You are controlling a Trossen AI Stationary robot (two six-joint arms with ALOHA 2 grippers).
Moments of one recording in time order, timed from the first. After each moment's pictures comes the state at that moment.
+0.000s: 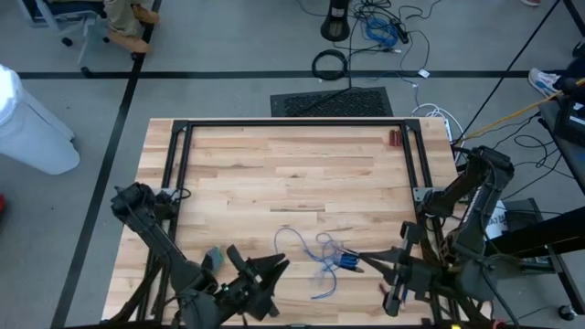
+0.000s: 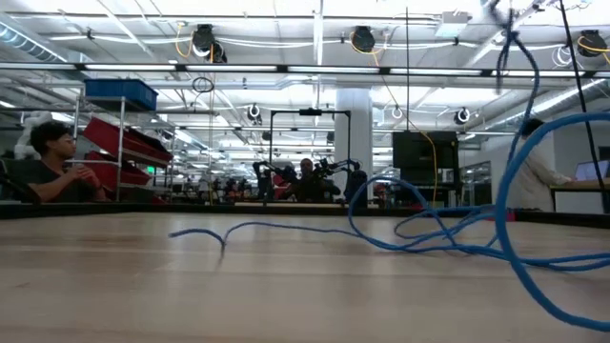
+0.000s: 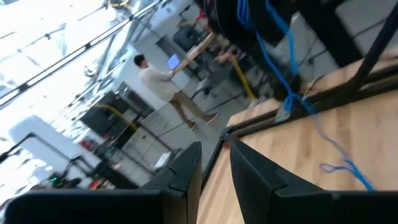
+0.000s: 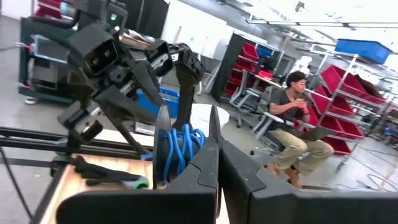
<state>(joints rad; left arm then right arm) -0.82 1.86 1.61 0.39 -1.42 0.84 1.03 1.42 1.25 0.29 1.33 -0.37</state>
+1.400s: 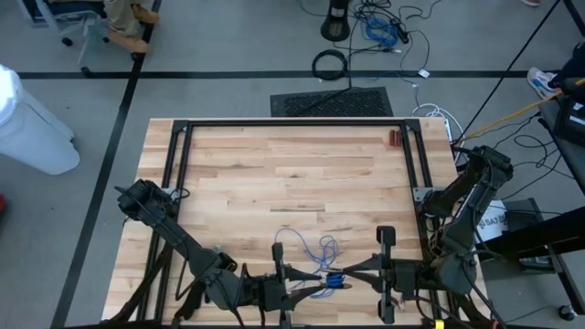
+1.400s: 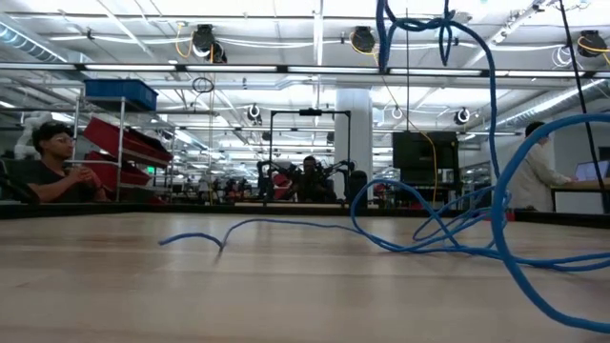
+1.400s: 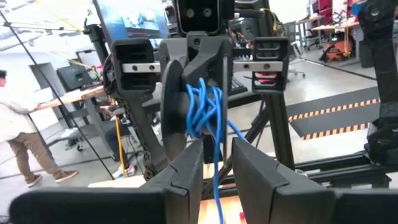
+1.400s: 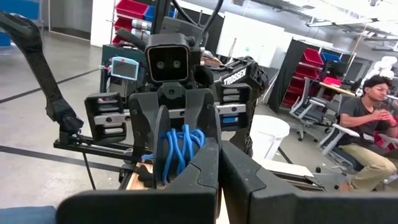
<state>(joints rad) -0.69 1.88 1.61 0.40 -0.77 0.34 0.93 1.42 1.25 0.21 0.98 -0.20</state>
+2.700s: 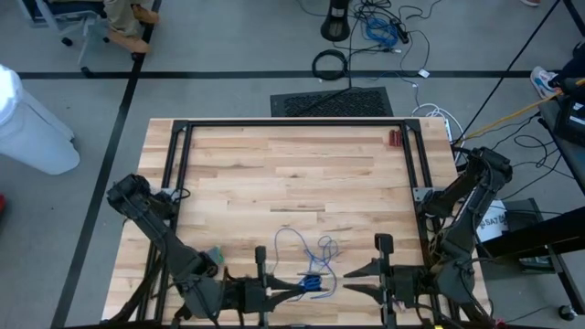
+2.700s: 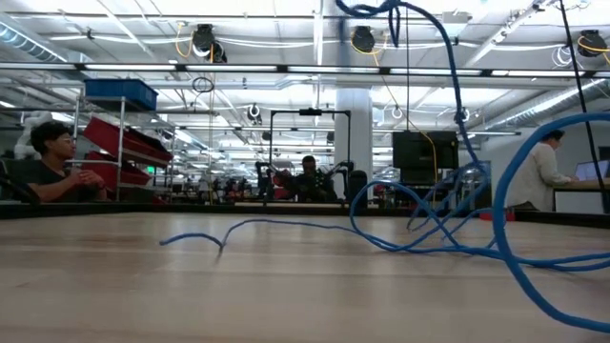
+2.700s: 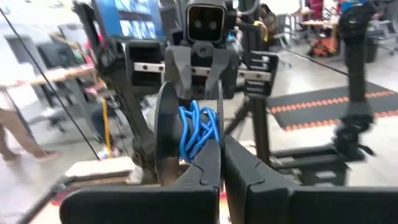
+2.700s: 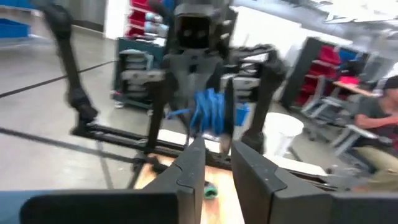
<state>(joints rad) -0.76 1.77 1.61 0.17 -0.80 0.16 0.95 1.43 1.25 0.16 0.92 -0.16</state>
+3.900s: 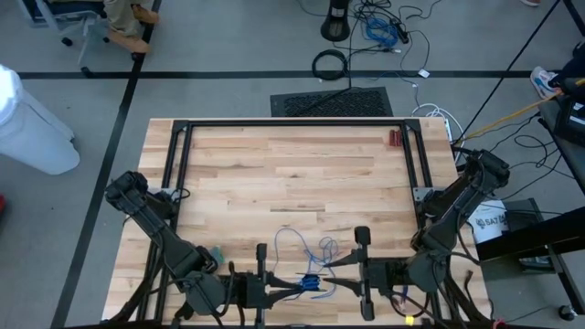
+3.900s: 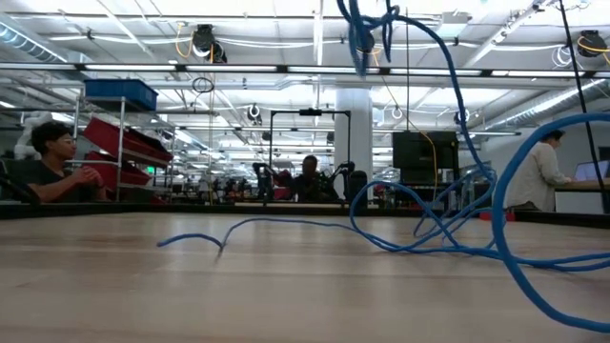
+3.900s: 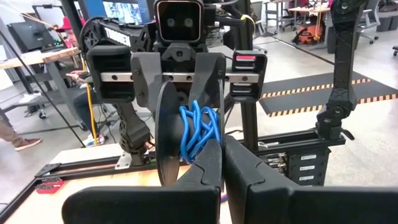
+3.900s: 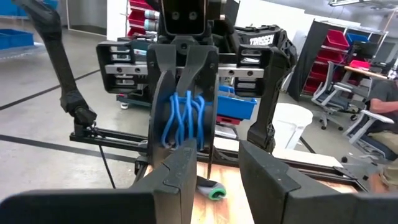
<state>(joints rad) -0.75 1.75 1.61 0.06 -0.74 0.08 0.82 1.48 1.25 0.19 0.80 -0.09</state>
